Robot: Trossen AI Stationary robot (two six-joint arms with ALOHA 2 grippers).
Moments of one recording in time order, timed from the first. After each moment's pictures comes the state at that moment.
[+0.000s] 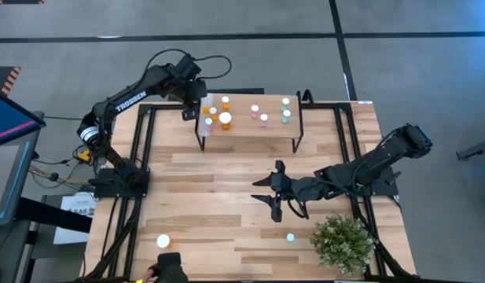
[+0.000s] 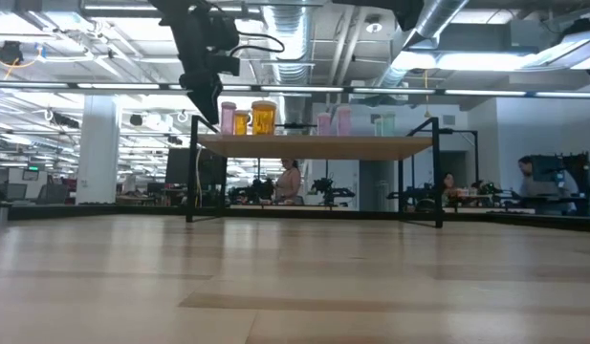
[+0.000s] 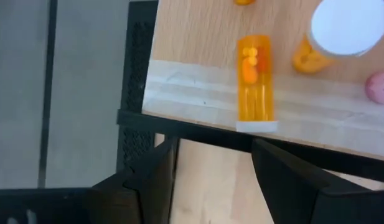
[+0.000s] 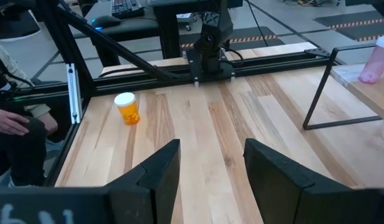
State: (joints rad) left arm 0.78 1.60 1.53 -1.05 -0.03 0.68; right arm 0.40 1.41 0.97 0.10 0.47 0.28
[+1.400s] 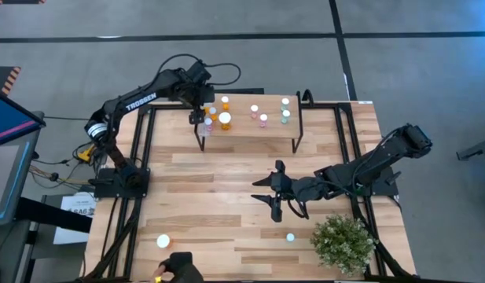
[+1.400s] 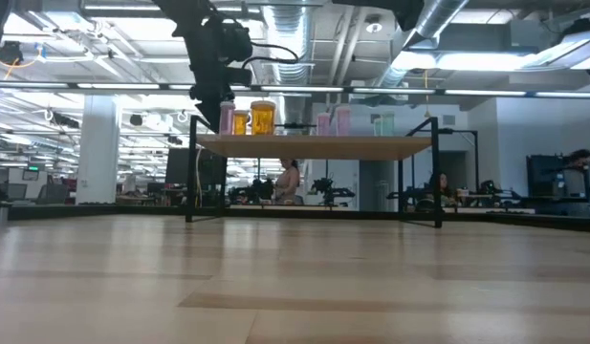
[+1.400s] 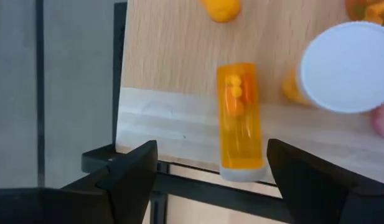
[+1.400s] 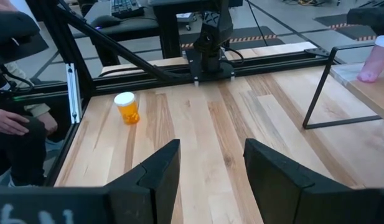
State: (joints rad) left arm 0.73 1.67 1.53 -1.01 -0.06 0.68; right arm 0.40 1.41 0.97 0.10 0.47 0.28
